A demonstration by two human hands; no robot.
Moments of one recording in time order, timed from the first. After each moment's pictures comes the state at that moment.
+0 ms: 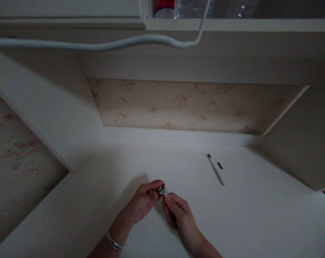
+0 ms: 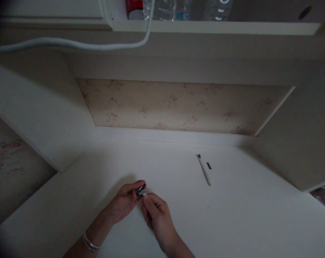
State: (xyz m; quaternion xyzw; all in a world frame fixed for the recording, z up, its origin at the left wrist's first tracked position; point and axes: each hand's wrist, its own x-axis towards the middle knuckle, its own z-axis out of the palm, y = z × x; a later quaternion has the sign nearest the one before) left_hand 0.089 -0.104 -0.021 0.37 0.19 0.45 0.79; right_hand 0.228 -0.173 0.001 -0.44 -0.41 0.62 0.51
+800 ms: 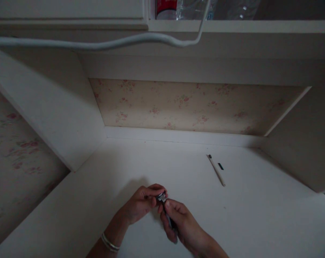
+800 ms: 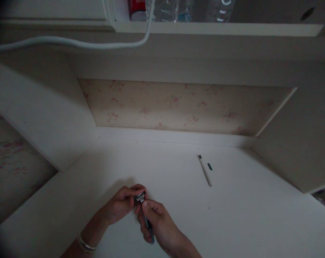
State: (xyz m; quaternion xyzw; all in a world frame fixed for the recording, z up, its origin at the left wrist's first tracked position) left_hand 0.079 -0.110 -0.005 0.48 0.12 0.38 0.78; right_hand 0.233 -0.176 -0.003 -0.31 -0.40 0.73 0.46
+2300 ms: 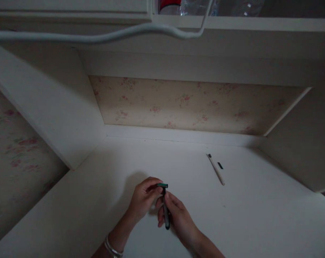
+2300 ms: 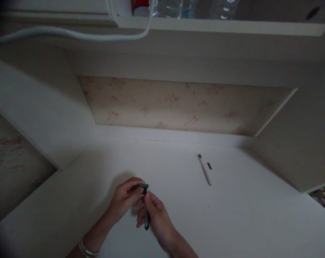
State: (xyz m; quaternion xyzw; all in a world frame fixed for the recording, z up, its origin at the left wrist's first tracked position) left_hand 0.092 -0.107 -0.004 0.61 0.34 0.48 0.53; right_hand 0.223 -0.166 -0.020 -0.37 -0.40 0.67 0.50
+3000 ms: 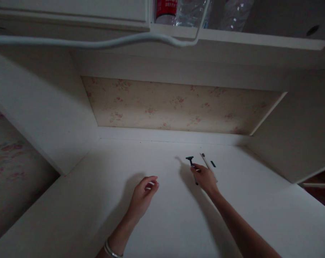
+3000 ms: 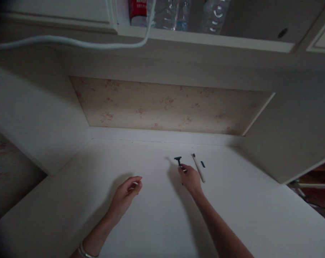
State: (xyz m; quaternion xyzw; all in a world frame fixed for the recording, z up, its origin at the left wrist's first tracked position) left_hand 0.096 -0.099 -0.020 0.58 0.42 0.45 0.52; right_hand 0.372 -0.091 -0.011 -0.80 -0.54 0.12 0.24
